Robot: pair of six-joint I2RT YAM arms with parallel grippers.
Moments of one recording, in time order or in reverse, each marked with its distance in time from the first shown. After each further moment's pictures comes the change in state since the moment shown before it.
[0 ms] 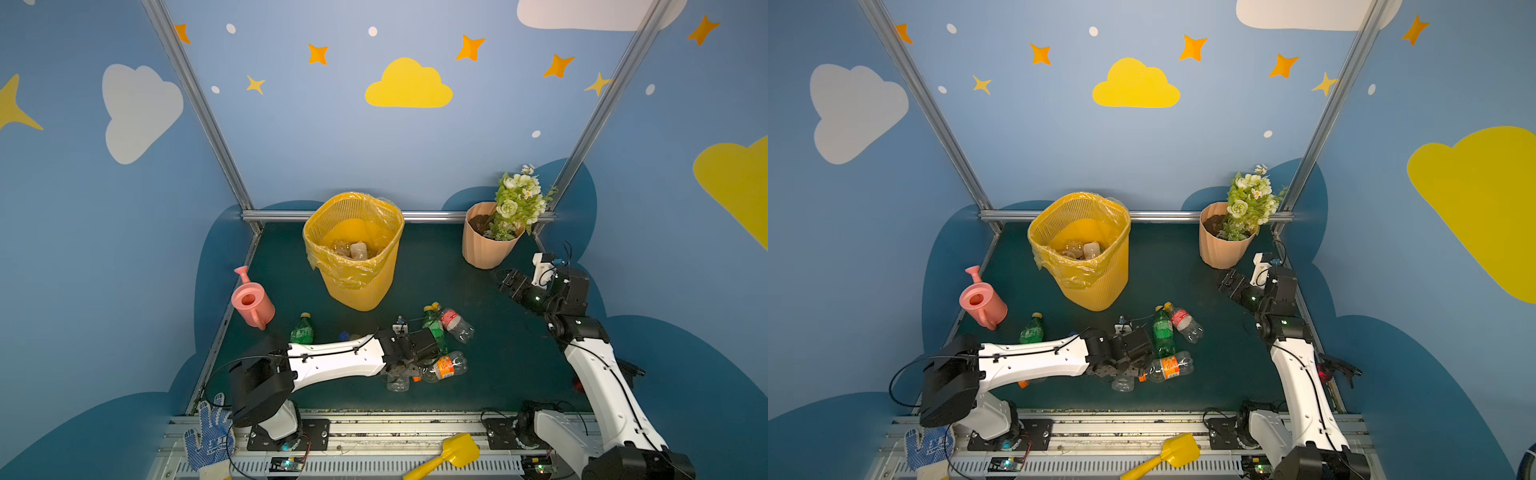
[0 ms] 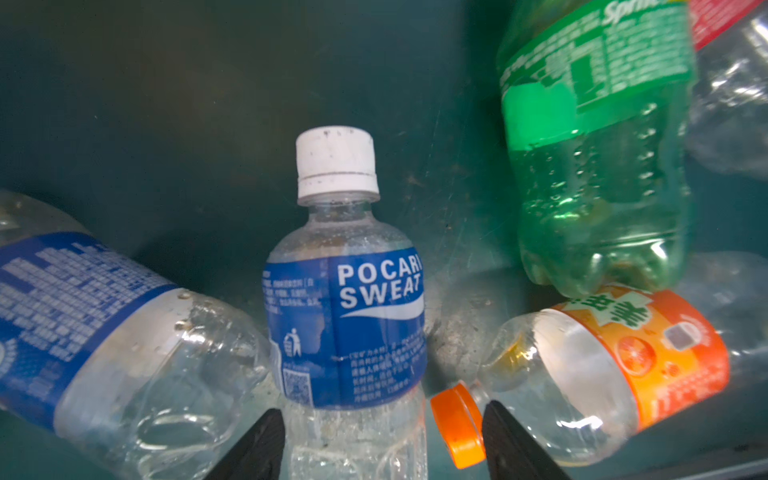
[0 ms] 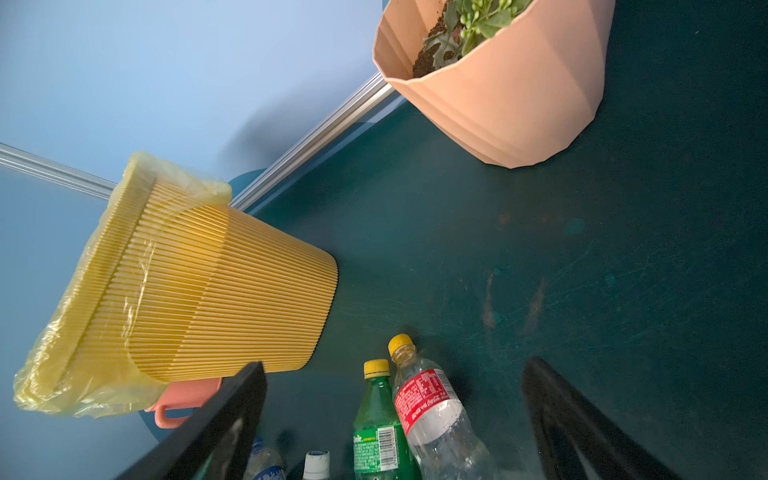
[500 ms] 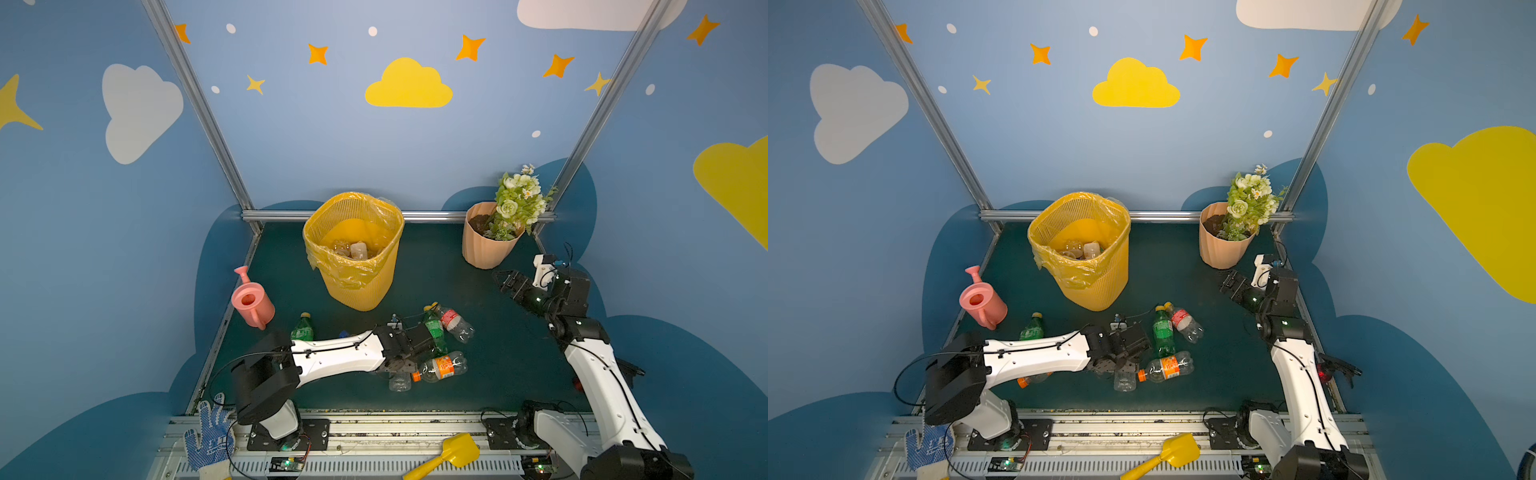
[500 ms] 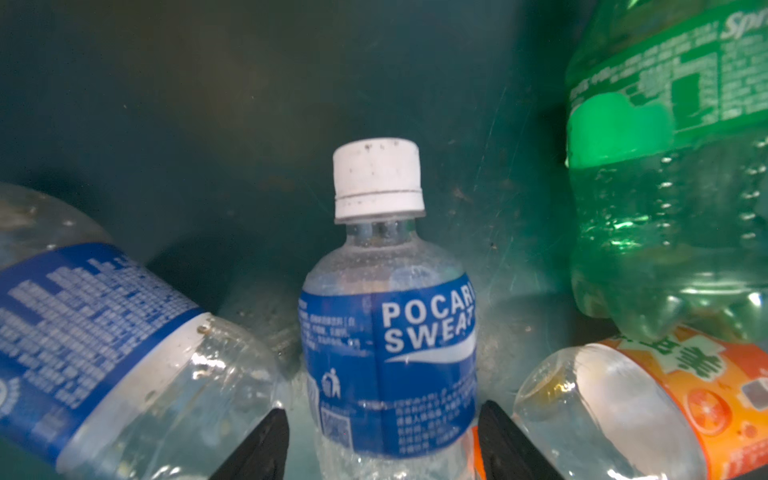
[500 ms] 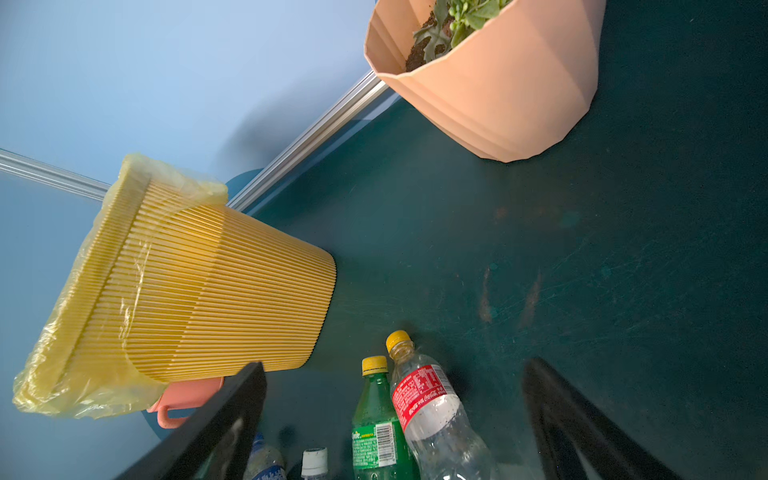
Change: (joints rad) left arm 0.052 0.015 -0.018 0.006 0.018 -0.010; right arm -0.016 -0.001 -0.011 -0.004 -0.012 0.004
